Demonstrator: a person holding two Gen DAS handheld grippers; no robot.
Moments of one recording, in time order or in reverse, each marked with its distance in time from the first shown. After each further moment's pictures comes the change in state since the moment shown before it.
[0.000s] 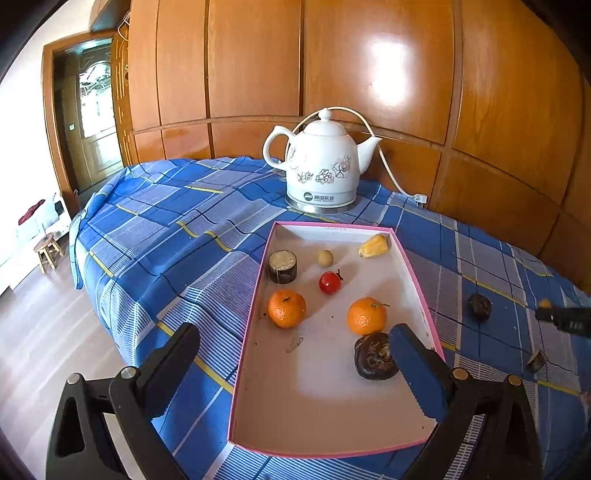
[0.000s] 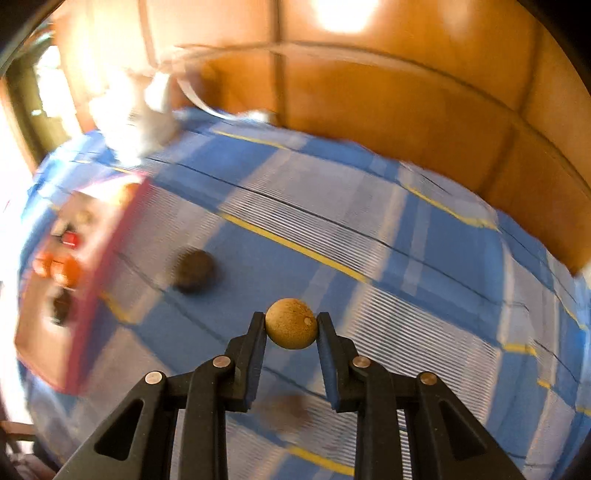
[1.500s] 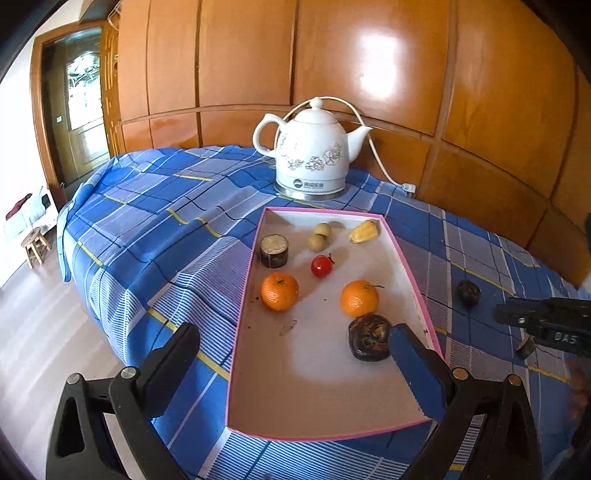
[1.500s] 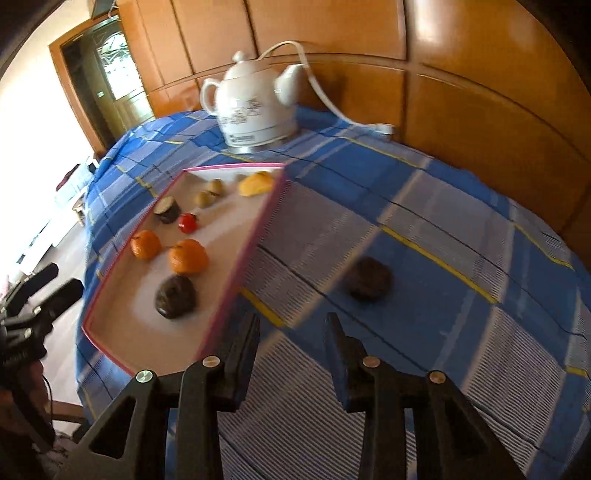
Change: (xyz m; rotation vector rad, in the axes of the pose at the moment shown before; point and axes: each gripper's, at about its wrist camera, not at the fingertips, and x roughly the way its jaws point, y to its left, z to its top) left arm -0.003 0.004 -0.009 0.014 0.040 -0.064; right arm -0.009 0.065 -0.016 -0.082 0.010 0.152
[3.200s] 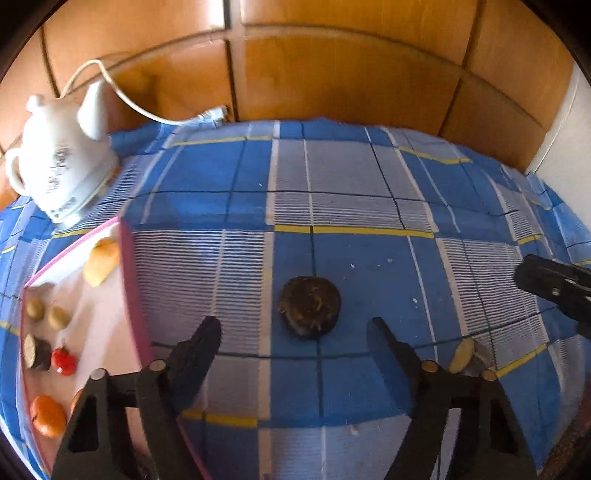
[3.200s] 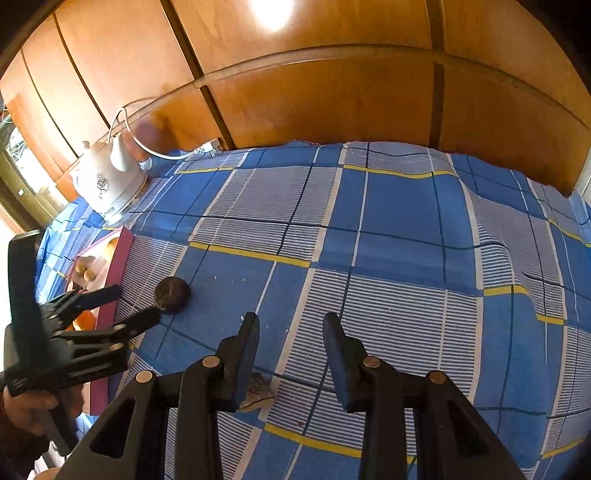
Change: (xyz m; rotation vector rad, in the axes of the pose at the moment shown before) left arm 0.137 -0.233 0.042 0.420 0.320 -0.298; right arm -0.038 -0.159 -0.029 0.392 -0.054 -0.142
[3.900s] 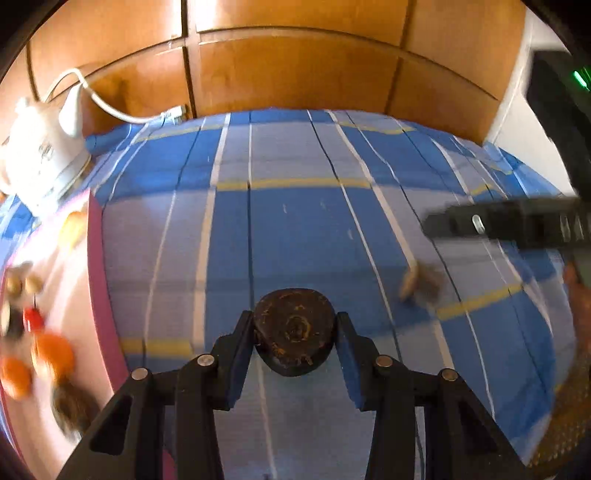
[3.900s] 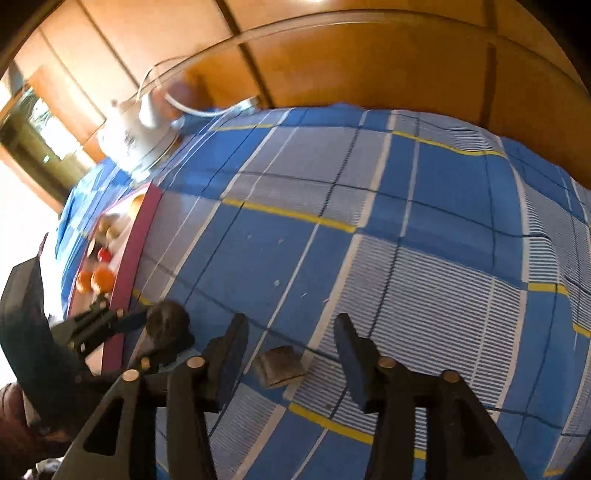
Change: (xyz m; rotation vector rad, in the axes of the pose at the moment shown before) left arm -0.026 -0.032 -0.078 0.079 -0.044 -0.100; right arm 0.021 0.019 -0.012 -0.103 0.161 0.147
